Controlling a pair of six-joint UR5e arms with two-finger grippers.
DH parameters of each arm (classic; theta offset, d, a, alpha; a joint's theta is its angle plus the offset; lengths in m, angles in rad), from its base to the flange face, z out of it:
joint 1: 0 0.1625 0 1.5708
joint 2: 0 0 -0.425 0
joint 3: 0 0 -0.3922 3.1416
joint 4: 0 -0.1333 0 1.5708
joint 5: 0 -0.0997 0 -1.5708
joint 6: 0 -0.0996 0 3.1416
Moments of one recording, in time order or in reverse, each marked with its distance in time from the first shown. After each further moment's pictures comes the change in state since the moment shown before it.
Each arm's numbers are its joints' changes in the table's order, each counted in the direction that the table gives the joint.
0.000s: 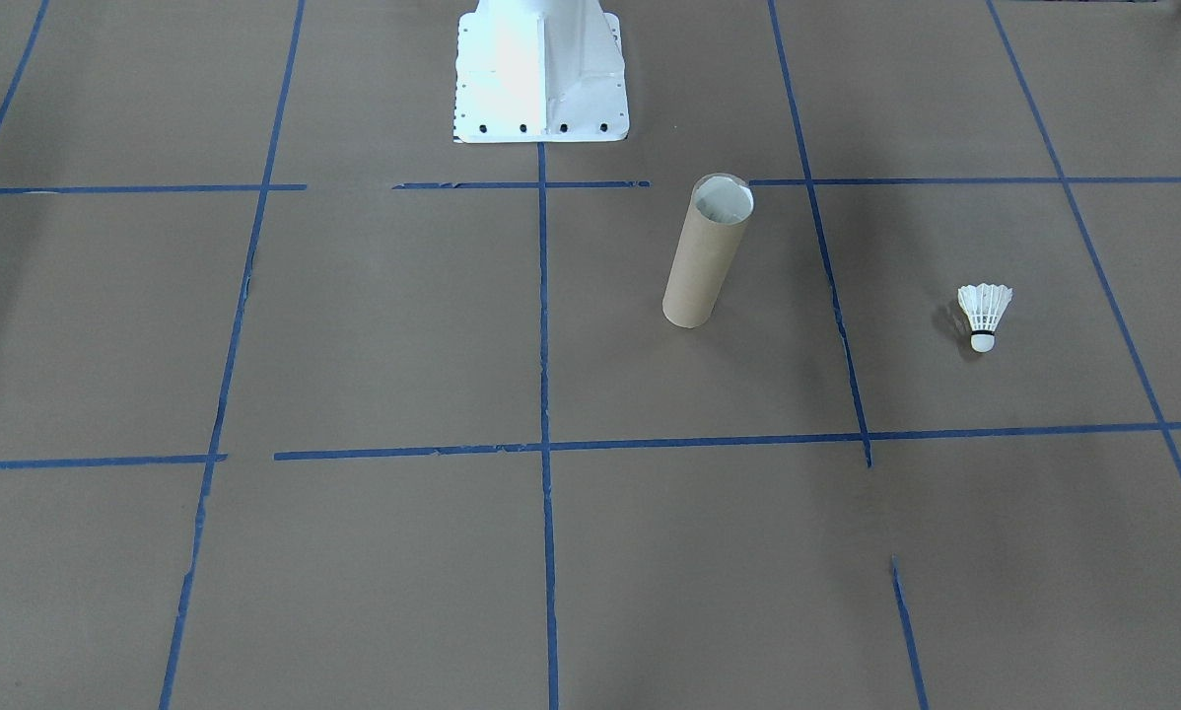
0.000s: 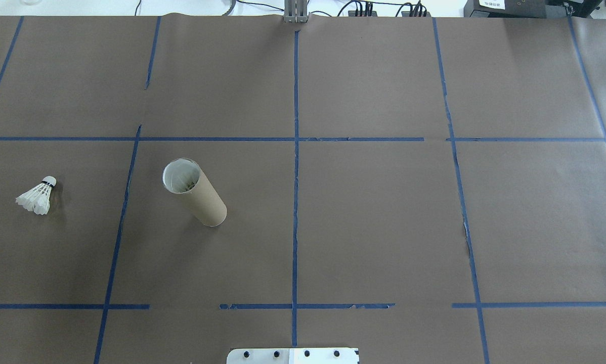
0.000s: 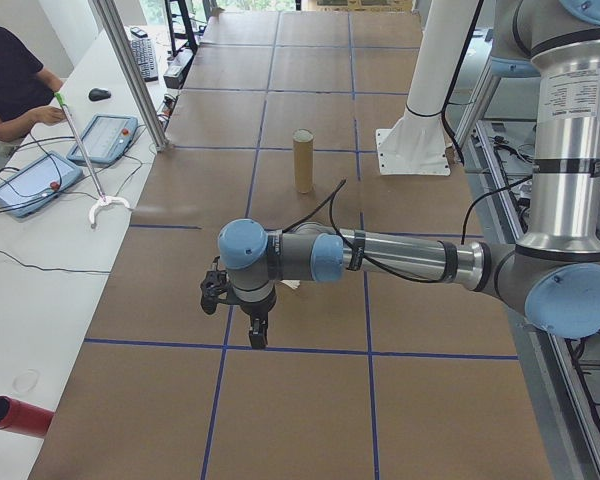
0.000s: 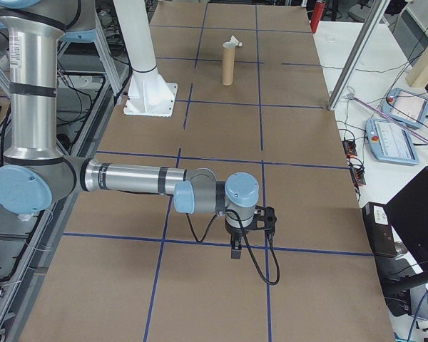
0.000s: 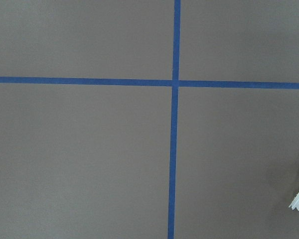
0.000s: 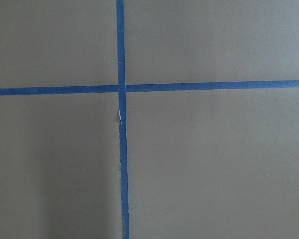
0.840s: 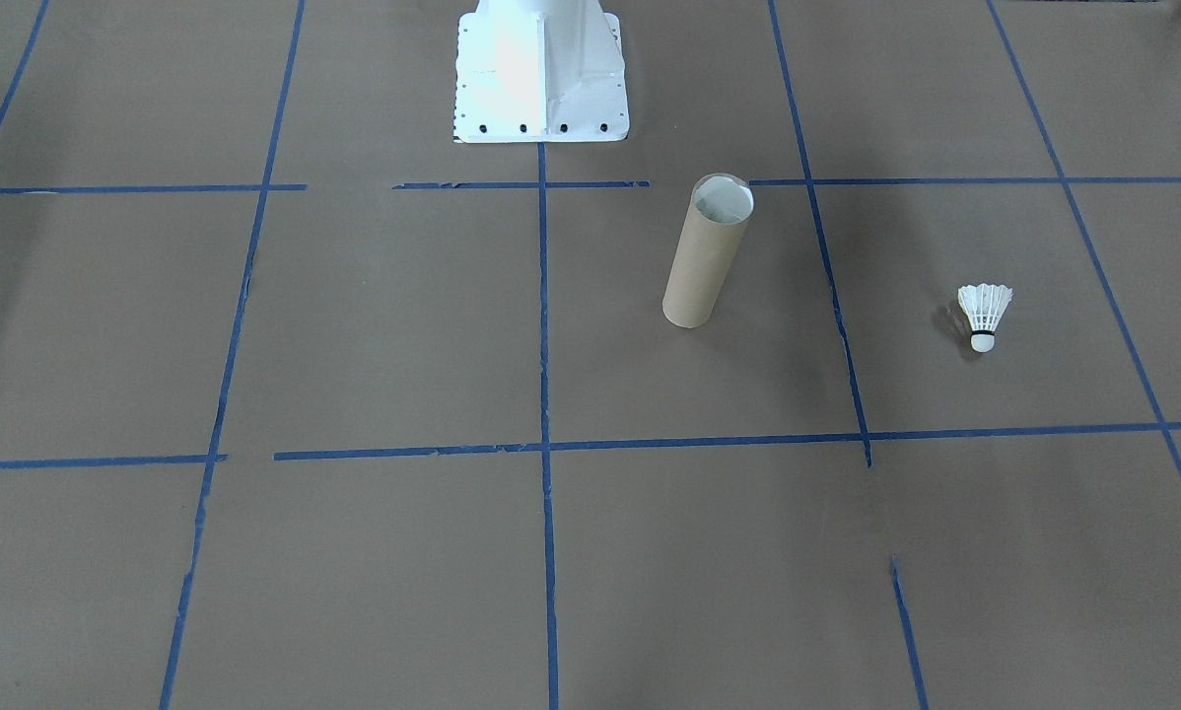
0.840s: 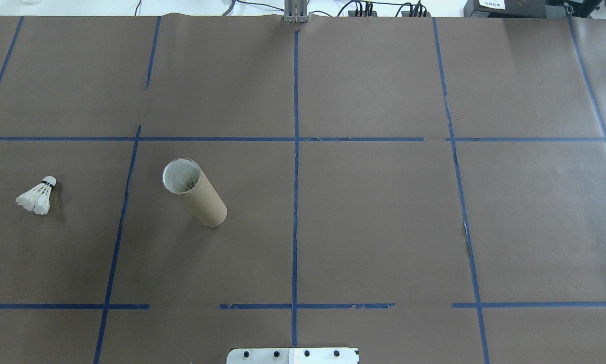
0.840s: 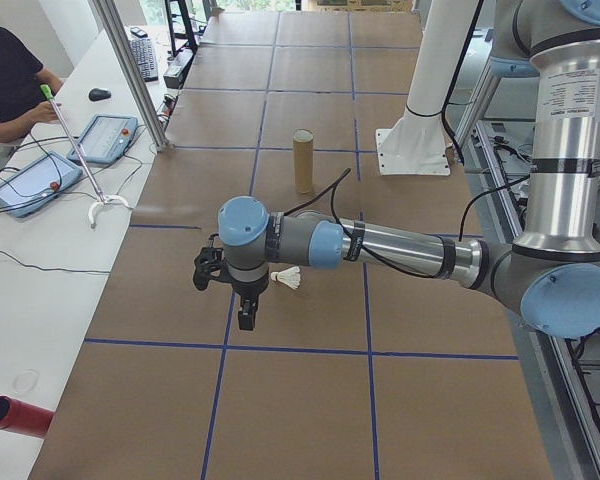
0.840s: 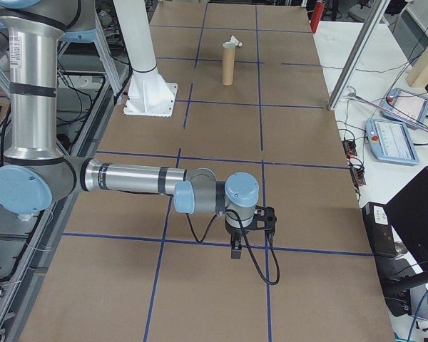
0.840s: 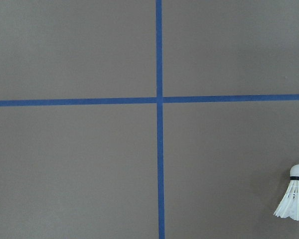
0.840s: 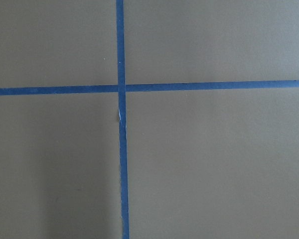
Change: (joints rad) left arm 0.001 -0.013 -0.089 0.102 0.005 0.081; right arm 0.000 0.000 0.000 0.000 0.000 0.000
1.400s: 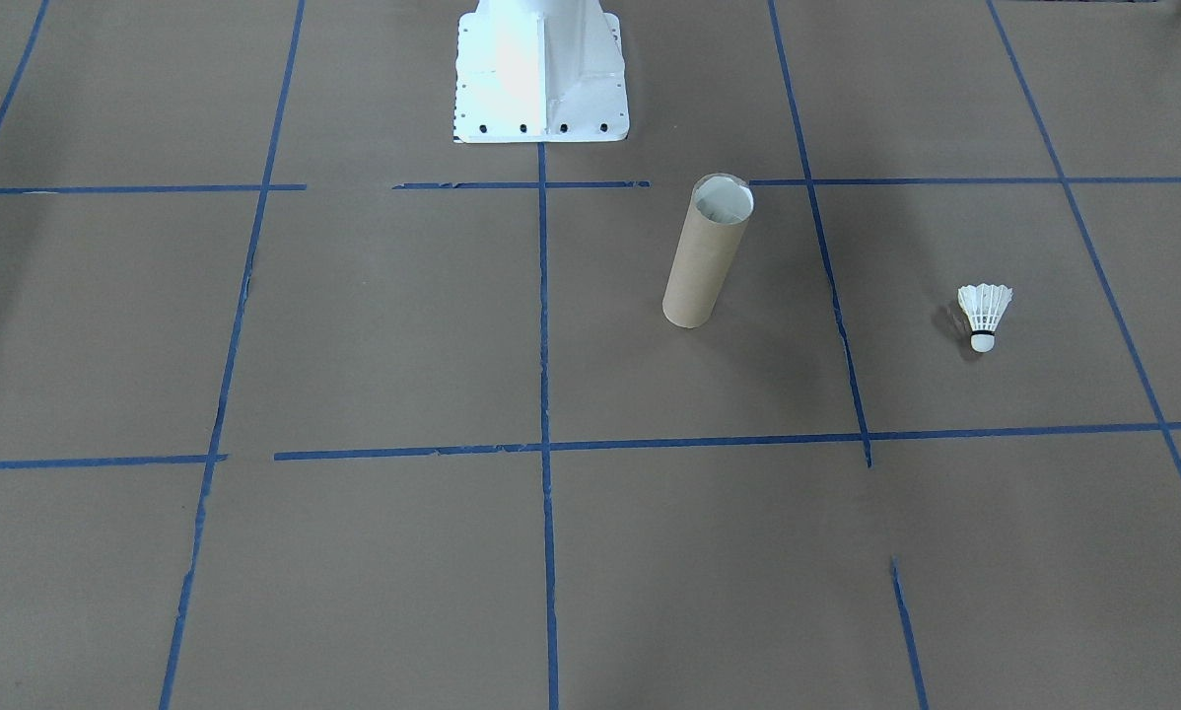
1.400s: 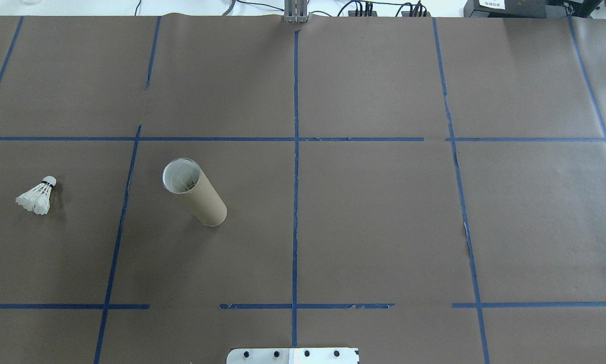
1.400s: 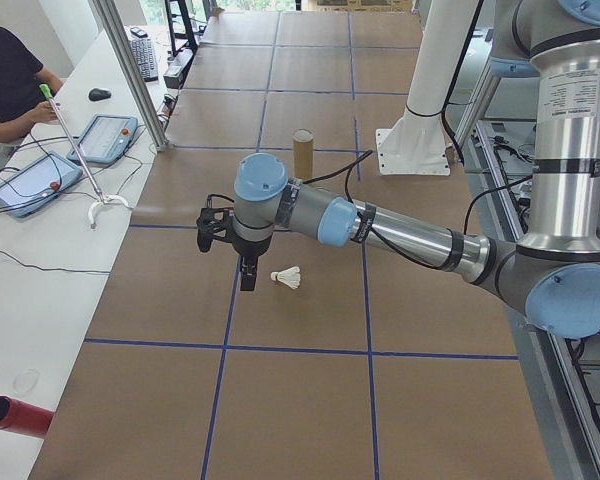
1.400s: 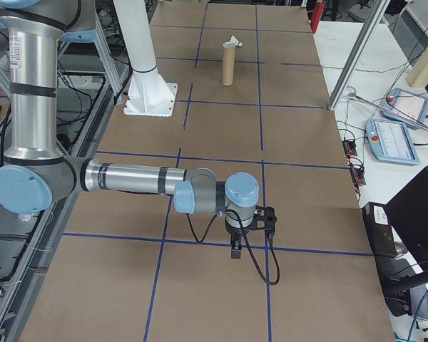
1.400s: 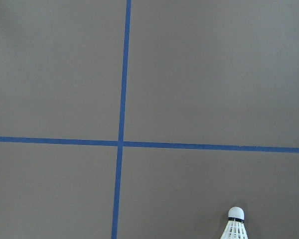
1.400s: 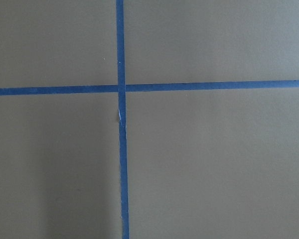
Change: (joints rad) left arm 0.025 0.043 -0.097 0.143 0.032 0.311; right arm 0.000 0.000 0.000 0.000 0.000 0.000
